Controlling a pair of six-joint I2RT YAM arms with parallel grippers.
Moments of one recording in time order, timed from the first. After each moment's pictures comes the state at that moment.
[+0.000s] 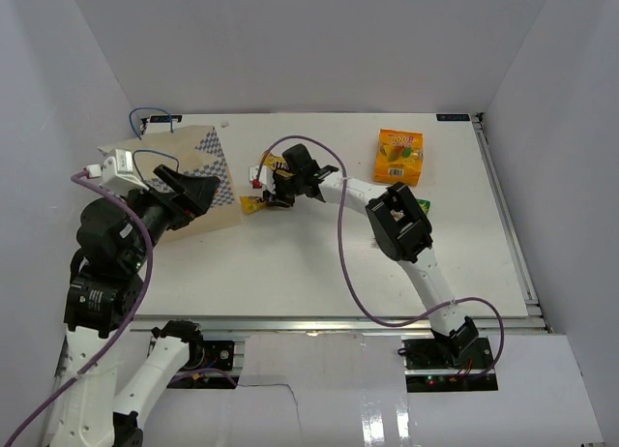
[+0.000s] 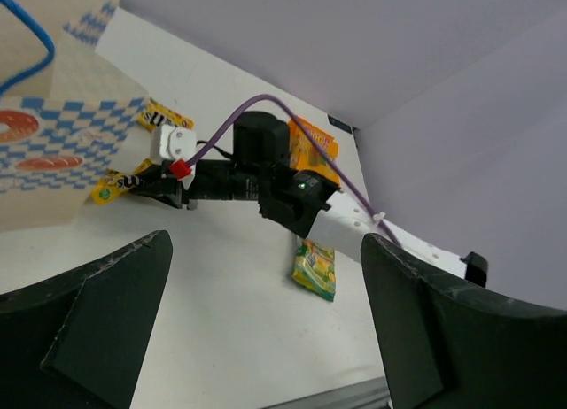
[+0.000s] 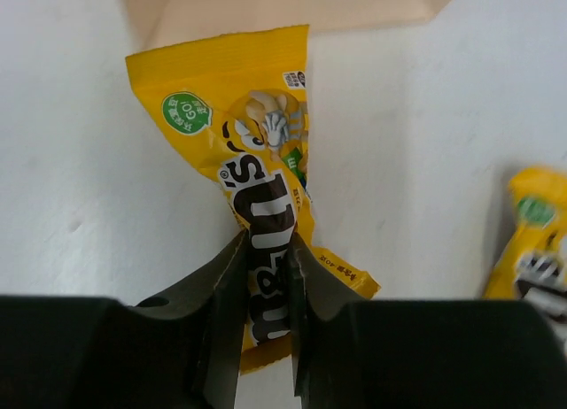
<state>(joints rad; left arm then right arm) -0.20 0.67 1.25 -0.67 0.08 -0.68 0.74 2.45 1.95 -0.19 -0.57 -0.78</state>
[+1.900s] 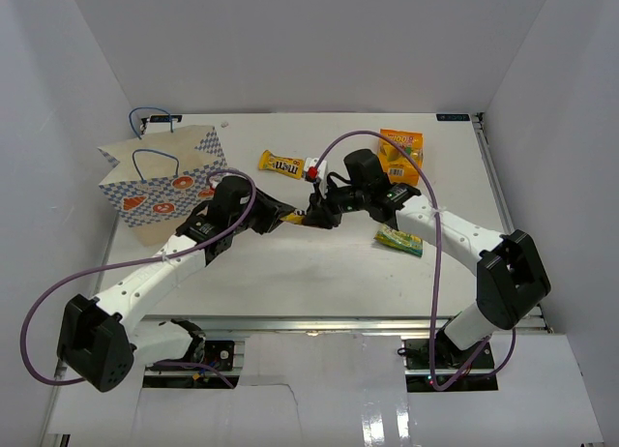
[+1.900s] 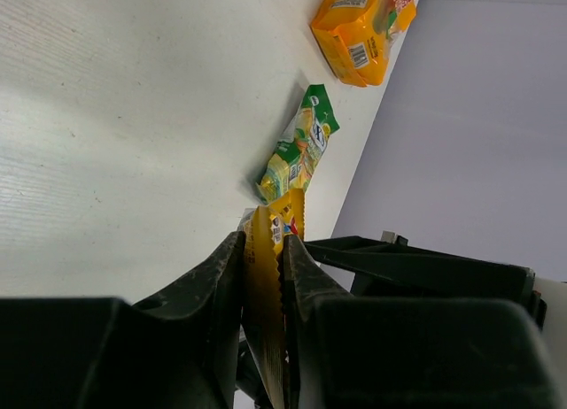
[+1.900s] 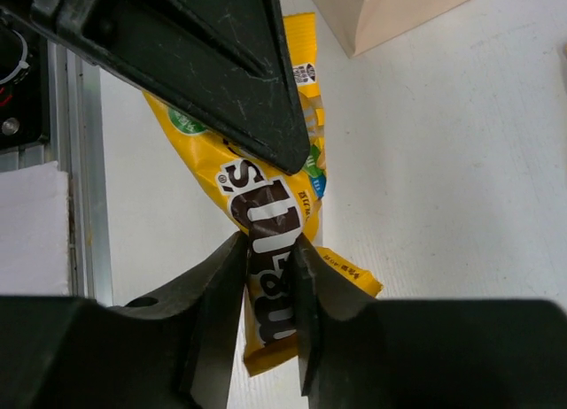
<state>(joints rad) -0.56 1.17 0.86 -0.25 0.04 -1.33 0.70 1.55 1.16 -0.18 -0.68 -0.29</state>
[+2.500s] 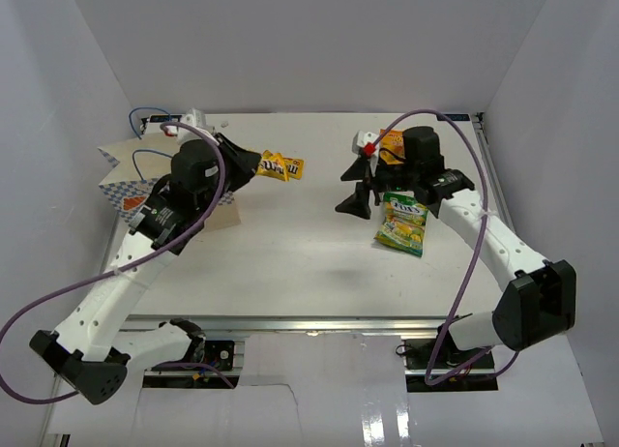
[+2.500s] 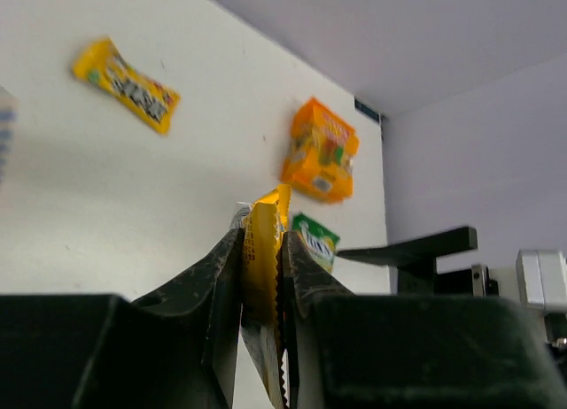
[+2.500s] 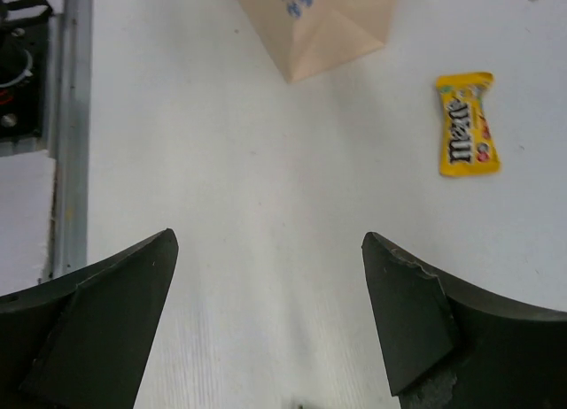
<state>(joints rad) -0.56 1.10 1.26 -0.49 -0.26 -0.89 0.45 1.40 1.19 -0.31 -0.95 -0.43</state>
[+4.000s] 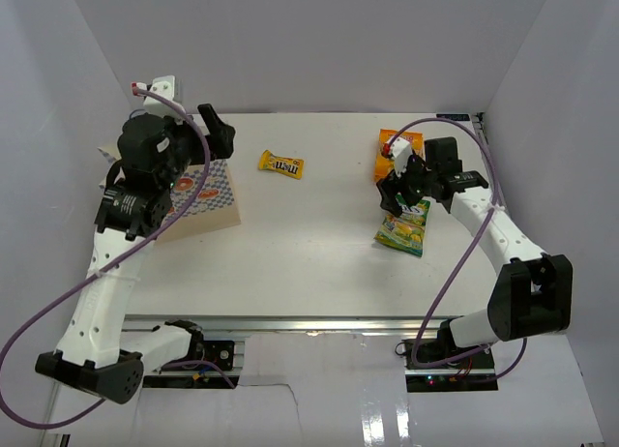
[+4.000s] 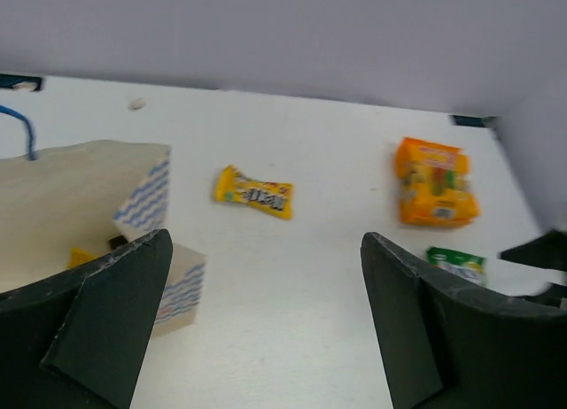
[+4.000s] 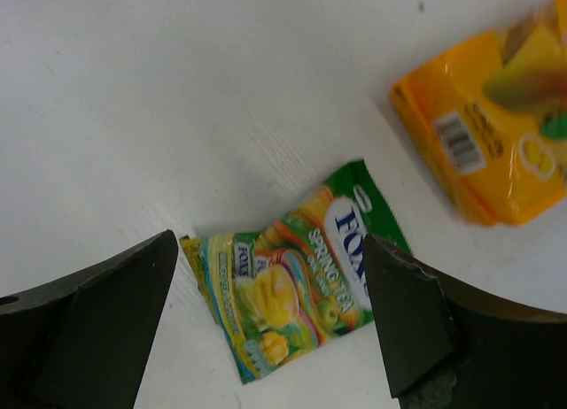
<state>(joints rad) -0.28 1.15 1.50 -0.57 -0.15 -0.25 0.22 1.42 1.14 -0.49 -0.49 -0.55</state>
